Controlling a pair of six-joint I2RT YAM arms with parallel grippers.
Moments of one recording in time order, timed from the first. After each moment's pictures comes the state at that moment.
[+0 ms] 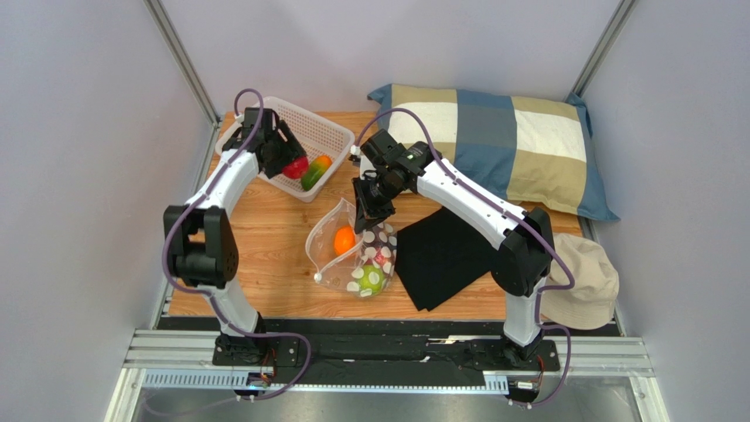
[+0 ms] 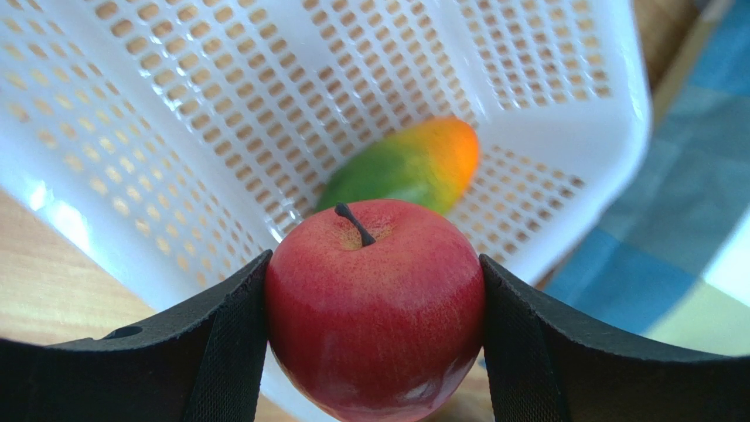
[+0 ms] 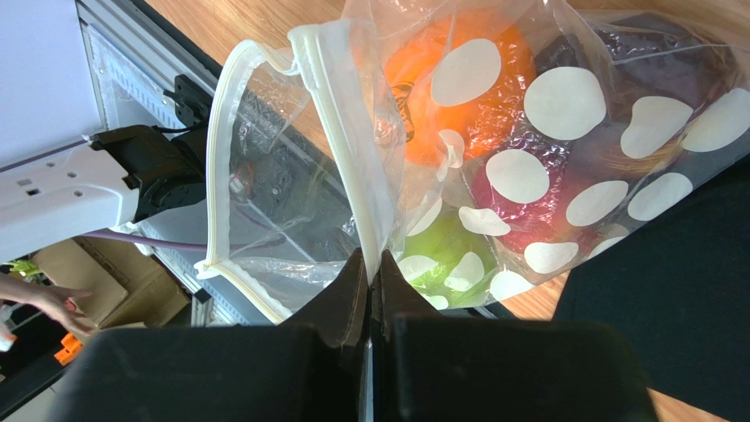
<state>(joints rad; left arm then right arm) -0.08 1.72 1.42 -0.48 0.03 -0.67 0.77 1.91 1.85 -1.02 -0.44 0.50</state>
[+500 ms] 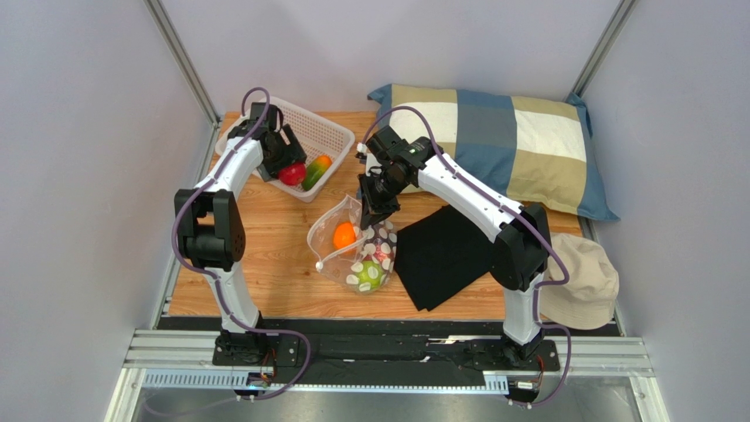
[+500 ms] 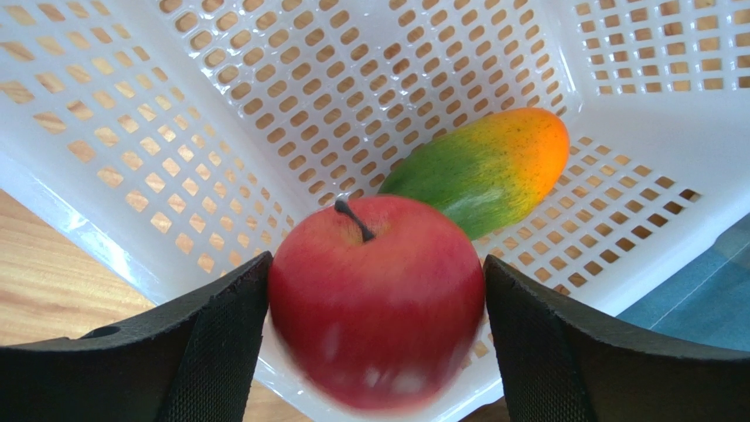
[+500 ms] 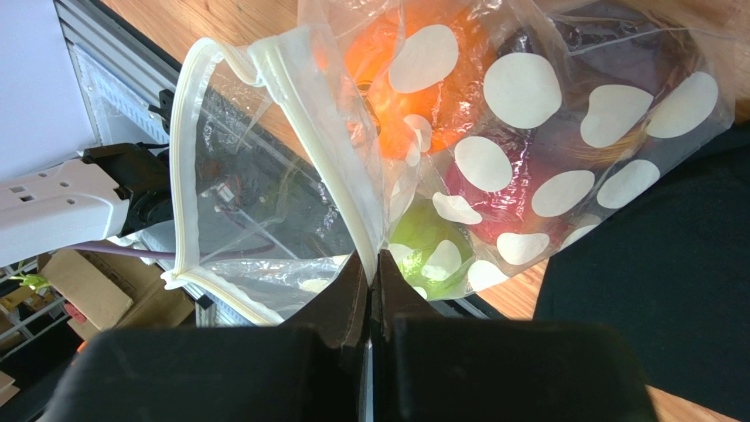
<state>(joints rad) -0.06 1.91 1.61 -0.69 -0.02 -0.60 0.73 1.95 1.87 -1.06 -0.45 0.49</state>
